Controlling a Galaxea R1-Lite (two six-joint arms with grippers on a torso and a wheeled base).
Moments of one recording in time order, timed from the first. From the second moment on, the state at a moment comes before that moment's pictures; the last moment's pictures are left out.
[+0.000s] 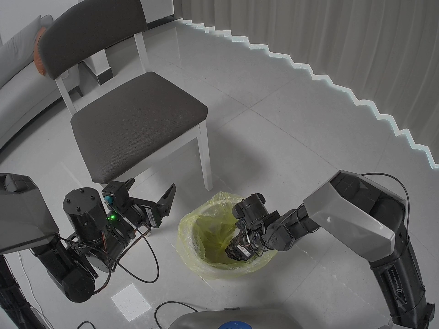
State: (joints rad) left arm -0.47 1.93 -0.34 -1.55 0.19 -0.04; right arm 0.64 2.58 -1.50 -0.12 -0.25 -0.20
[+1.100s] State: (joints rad) left arm -0.47 1.93 -0.34 -1.55 0.19 -0.04; right arm 0.73 2.60 -1.59 -0.08 -0.26 -0.17
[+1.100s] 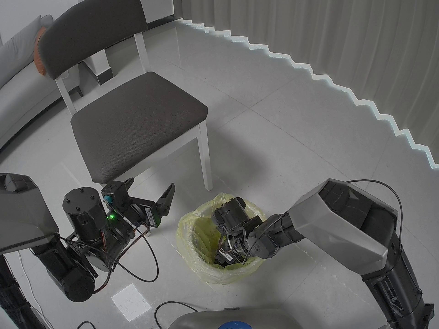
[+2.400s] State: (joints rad) left arm -0.47 1.93 -0.34 -1.55 0.19 -0.04; right arm 0.44 2.33 -1.24 -0.21 -0.27 -0.20
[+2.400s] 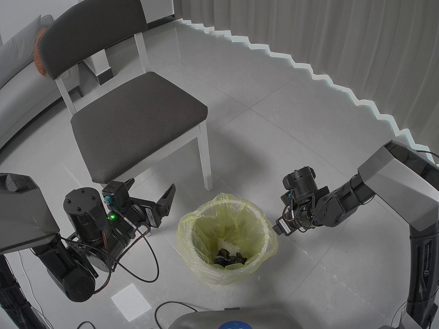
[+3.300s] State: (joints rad) left arm -0.47 1.94 -0.34 -1.55 0.19 -0.04; right arm 0.43 2.49 -1.29 -0.27 -0.27 -0.23
